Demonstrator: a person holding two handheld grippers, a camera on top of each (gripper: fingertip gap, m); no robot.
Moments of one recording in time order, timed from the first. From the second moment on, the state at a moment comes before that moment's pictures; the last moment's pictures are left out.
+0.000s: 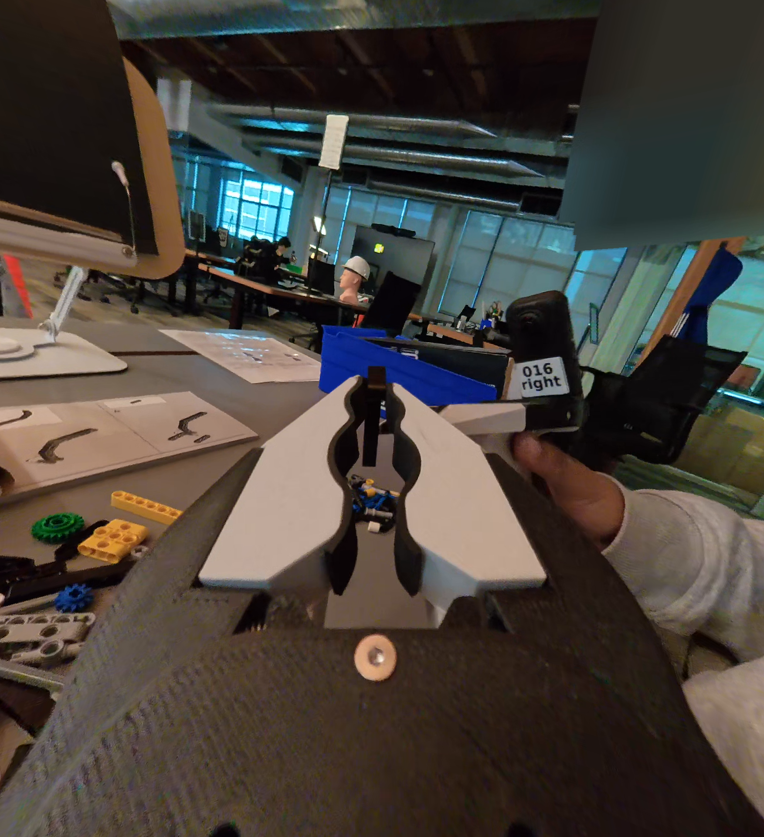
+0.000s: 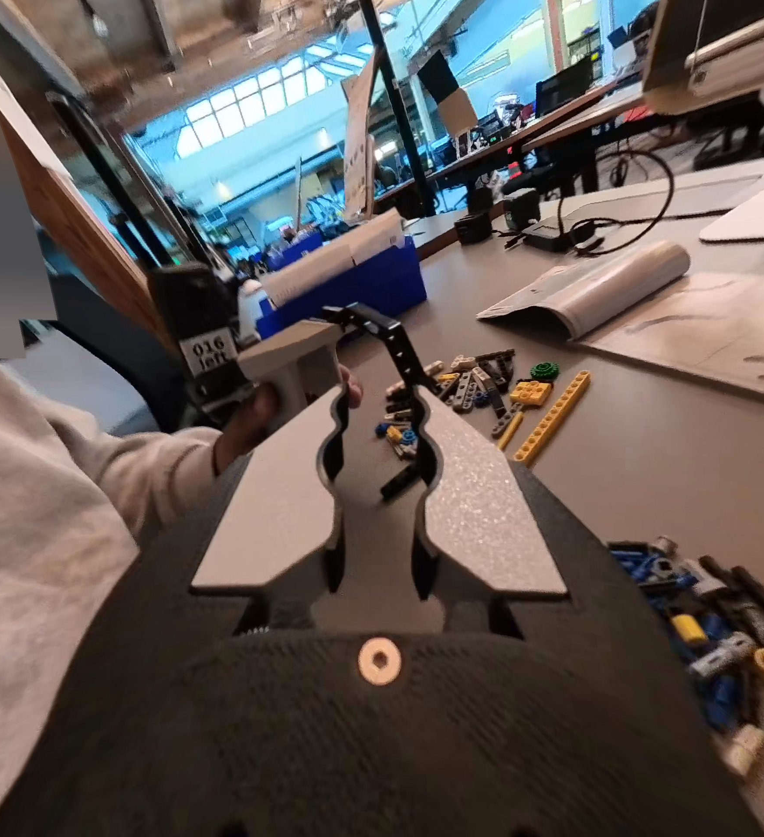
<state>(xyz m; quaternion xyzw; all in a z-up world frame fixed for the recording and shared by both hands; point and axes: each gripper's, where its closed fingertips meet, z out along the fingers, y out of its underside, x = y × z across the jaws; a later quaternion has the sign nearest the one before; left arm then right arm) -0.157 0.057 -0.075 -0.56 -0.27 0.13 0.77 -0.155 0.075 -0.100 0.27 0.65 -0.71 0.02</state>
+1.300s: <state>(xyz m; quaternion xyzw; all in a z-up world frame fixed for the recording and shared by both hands) -0.149 0.079 -0.092 -0.57 -0.29 -0.02 0.77 -0.167 0.113 -0.075 0.29 0.55 -0.78 0.10</state>
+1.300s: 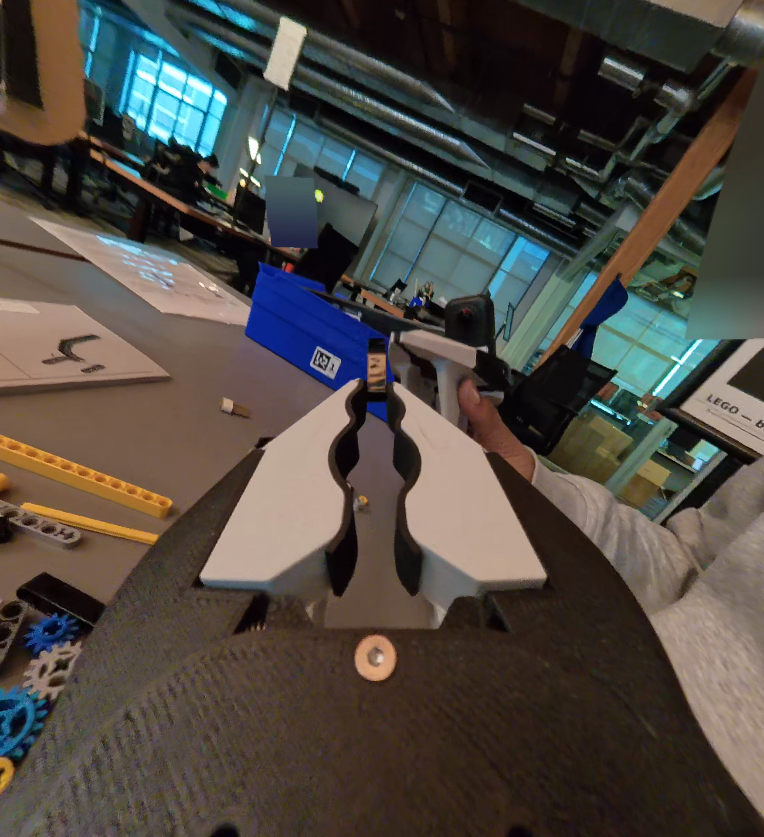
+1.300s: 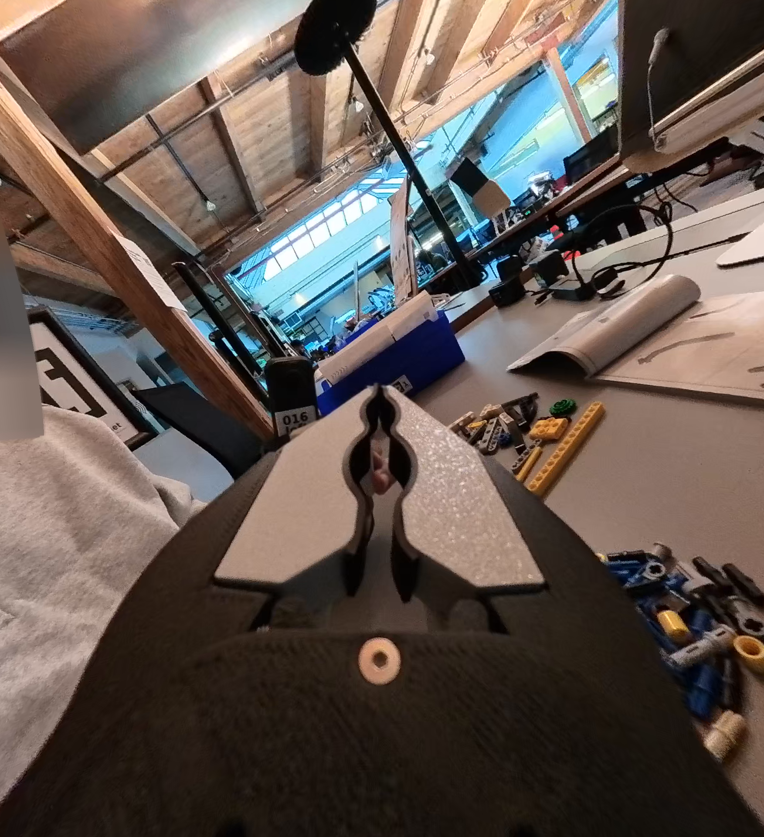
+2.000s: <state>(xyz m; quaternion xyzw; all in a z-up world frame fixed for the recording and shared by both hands) -0.138 0.079 -0.079 -0.51 -0.28 -0.14 0.80 -0.151 0.107 -0.068 0.23 0.53 -0.80 0.18</state>
